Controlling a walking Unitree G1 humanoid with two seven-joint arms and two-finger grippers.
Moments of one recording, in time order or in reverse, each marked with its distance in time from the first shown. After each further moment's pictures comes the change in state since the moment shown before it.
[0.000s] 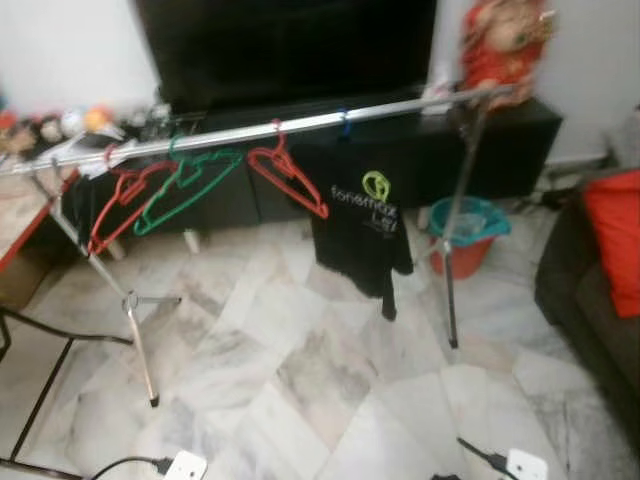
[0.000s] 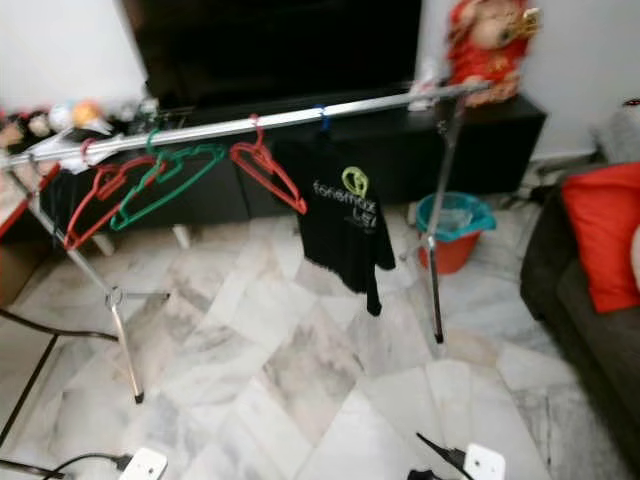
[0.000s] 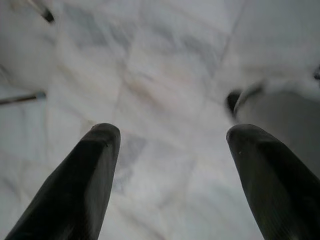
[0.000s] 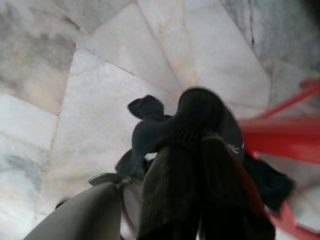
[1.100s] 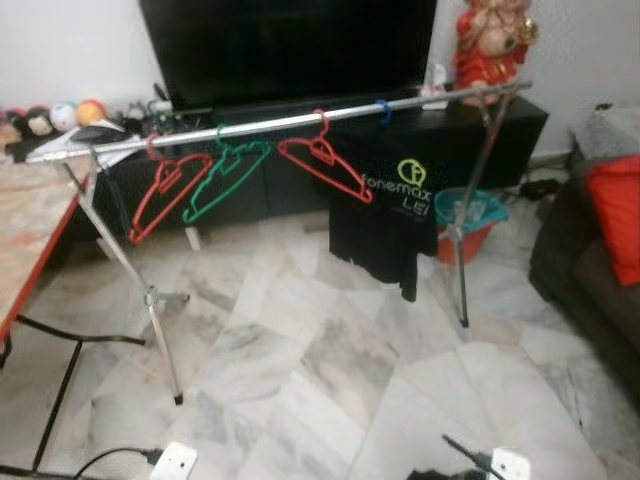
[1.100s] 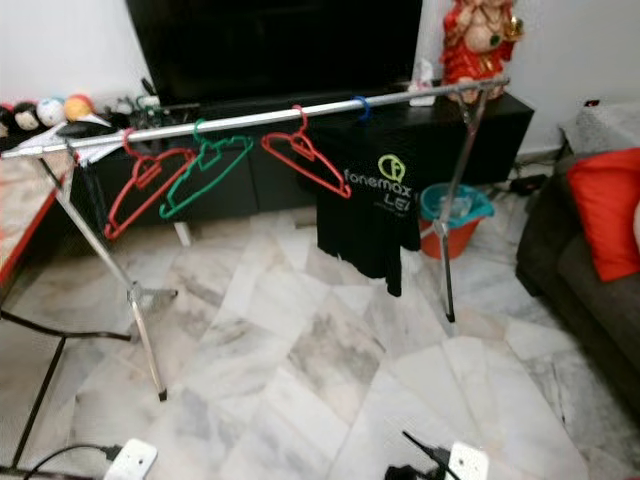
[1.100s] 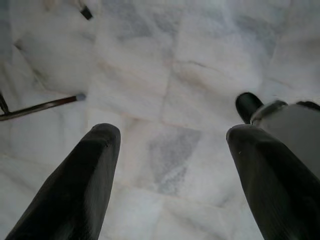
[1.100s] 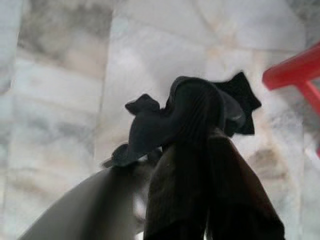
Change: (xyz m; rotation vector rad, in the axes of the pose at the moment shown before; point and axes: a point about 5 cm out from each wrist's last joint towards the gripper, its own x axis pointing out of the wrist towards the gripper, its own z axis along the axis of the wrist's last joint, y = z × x) left arm -0.003 0.012 -0.002 0.008 0.000 0.030; right arm -0.002 0.017 -0.002 0.014 0.003 0.040
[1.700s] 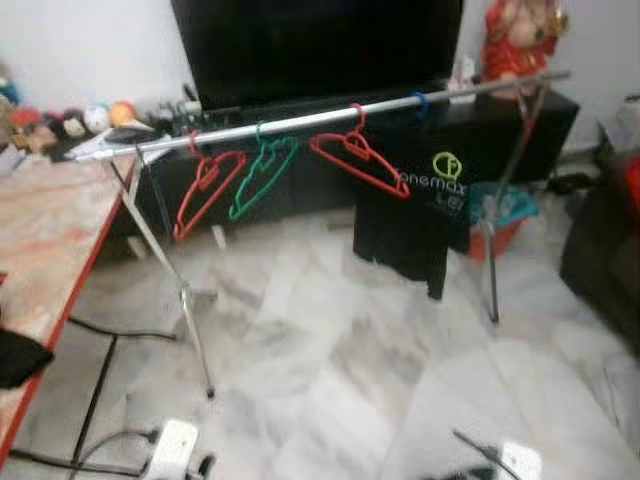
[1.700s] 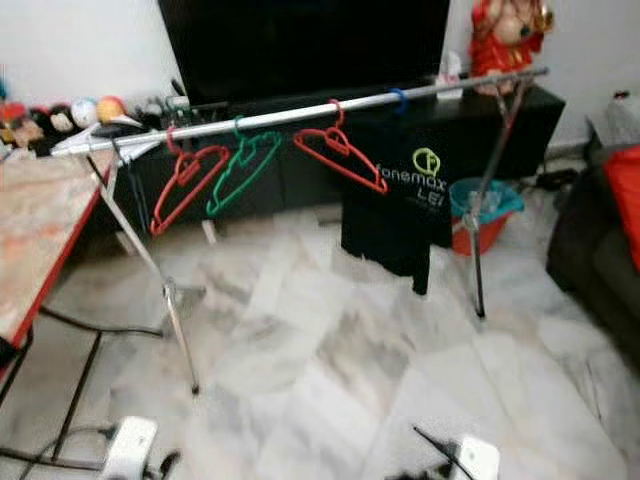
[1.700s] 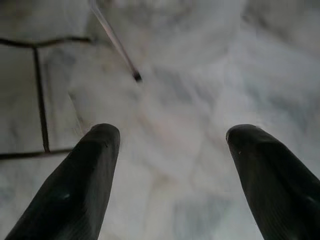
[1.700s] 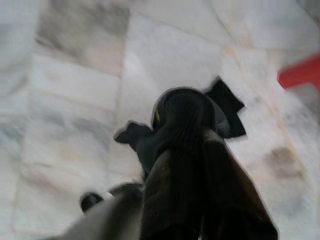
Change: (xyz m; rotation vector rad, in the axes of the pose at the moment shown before) left arm -0.007 0.006 0.020 -0.123 -0.324 0.136; right arm 0.002 0.001 0.012 -0.004 -0.035 0.012
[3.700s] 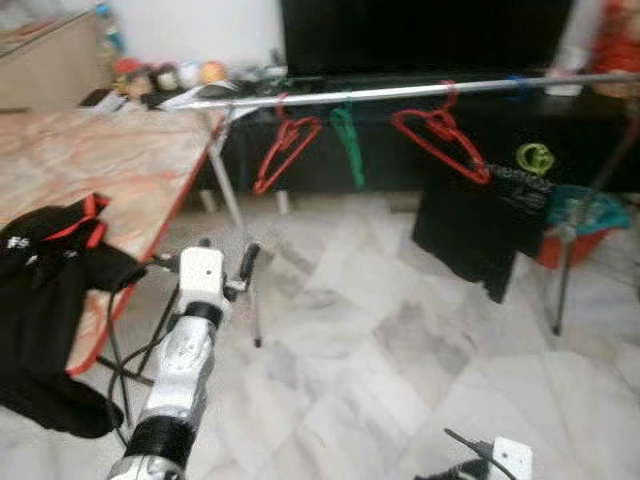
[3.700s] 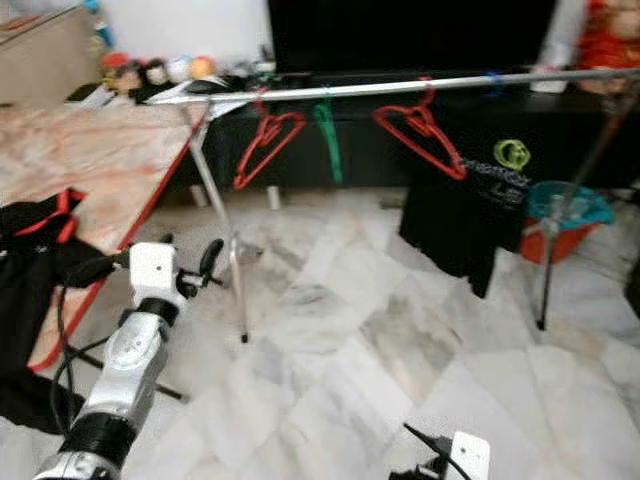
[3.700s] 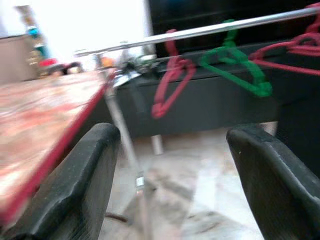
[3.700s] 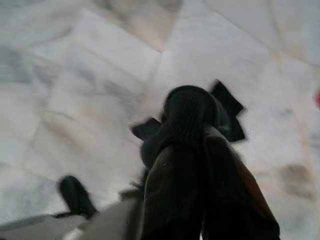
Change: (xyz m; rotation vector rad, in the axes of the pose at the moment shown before) left arm -0.003 -0.003 0.234 -0.133 -0.861 0.027; right arm 0.000 0.003 0.001 -0.031 -0.016 0.038
